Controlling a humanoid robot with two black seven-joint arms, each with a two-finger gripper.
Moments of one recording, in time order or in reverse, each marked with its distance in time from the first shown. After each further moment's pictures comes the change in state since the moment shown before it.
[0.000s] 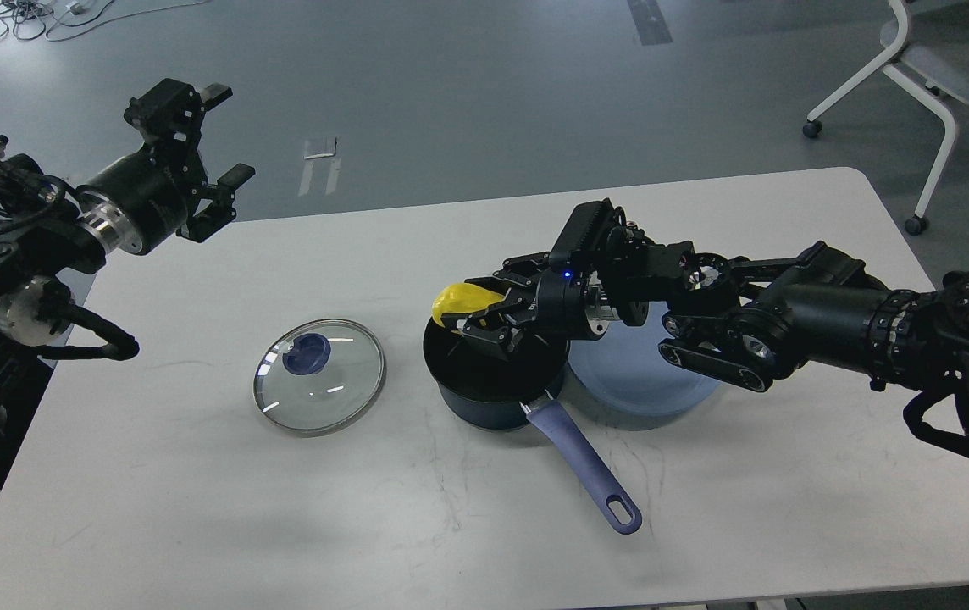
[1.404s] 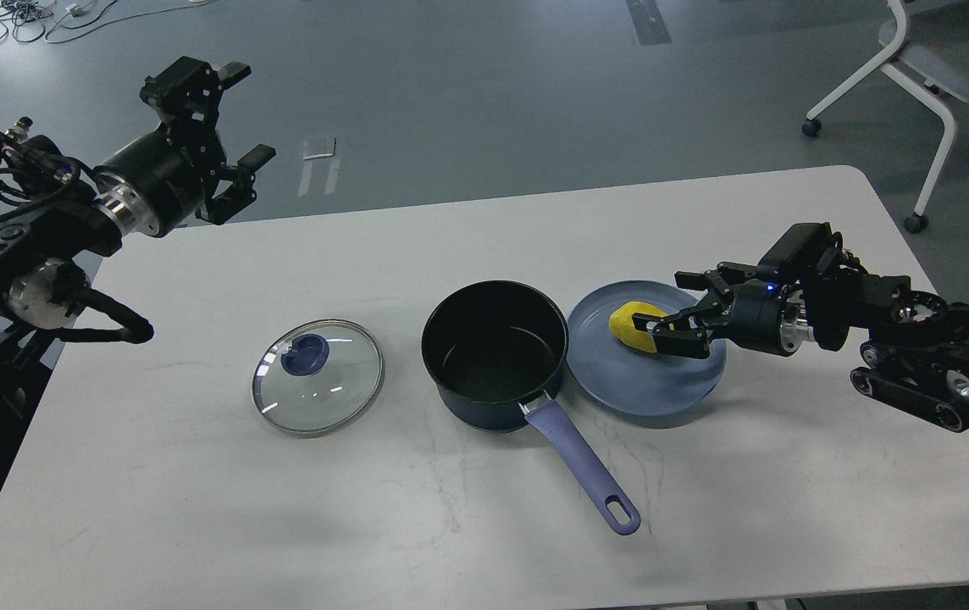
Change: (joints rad) left arm -0.028 -0.023 -0.006 -0.002 -0.015 -0.007 0.007; right arm -0.243 -0.422 0.210 0.153 -0.137 -0.011 -0.010
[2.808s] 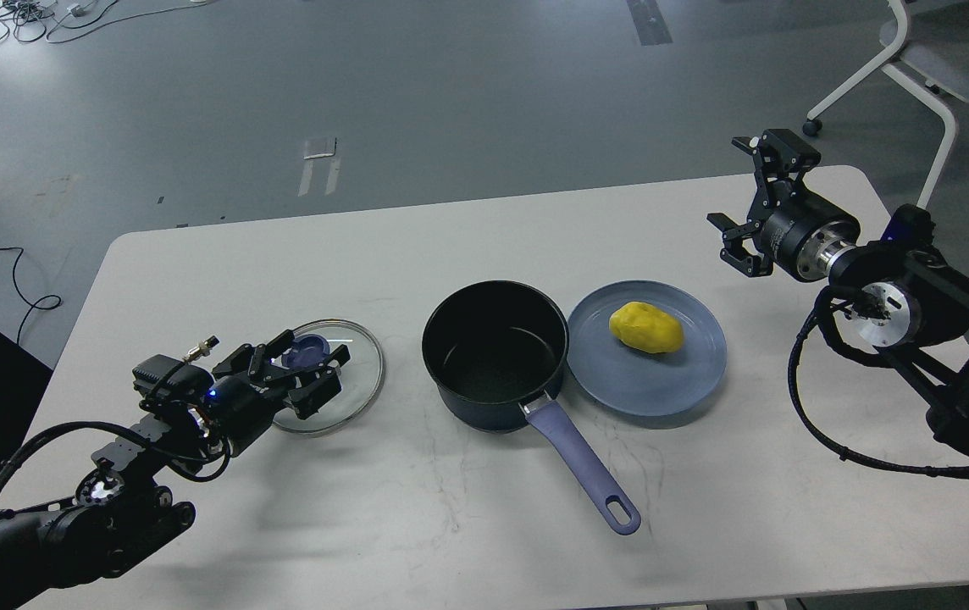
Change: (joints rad) left arm 0.306 -0.162 0.407 0.207 1.183 0.773 -0.346; right arm -0.310 0.045 0.939 0.256 1.266 0.221 -0.471
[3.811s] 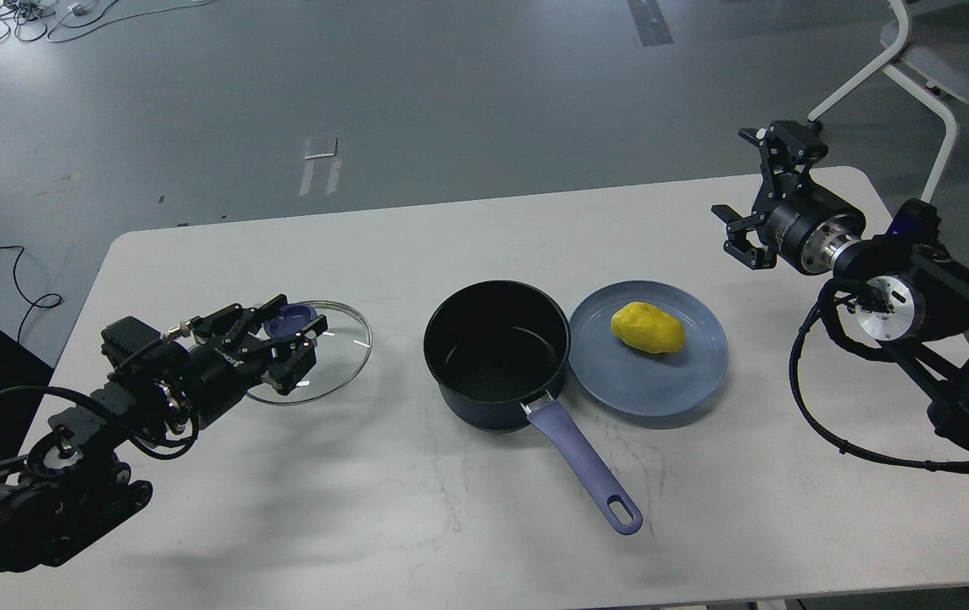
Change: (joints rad) left arm -0.063 0.122 0.004 -0.126 0.209 0.000 0.069; right arm 0.003 0.001 0.021 -0.002 0.000 0.000 0.000
